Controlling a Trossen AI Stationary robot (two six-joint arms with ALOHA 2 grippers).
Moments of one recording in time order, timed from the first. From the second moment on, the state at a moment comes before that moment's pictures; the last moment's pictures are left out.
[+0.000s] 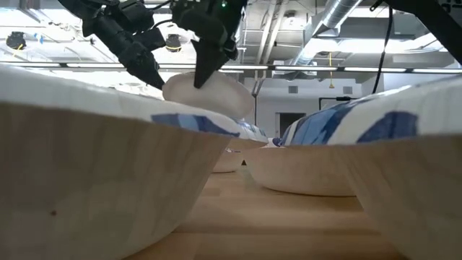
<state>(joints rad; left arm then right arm) 0.72 1.13 0.86 -0.46 0.31 0.49 0.04 2.25 2.20 -1.10 0.26 0.00</state>
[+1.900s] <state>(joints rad) 0.72 1.13 0.86 -0.46 0.30 0.47 -0.02 2.25 2.12 -1.00 0.30 0.10</state>
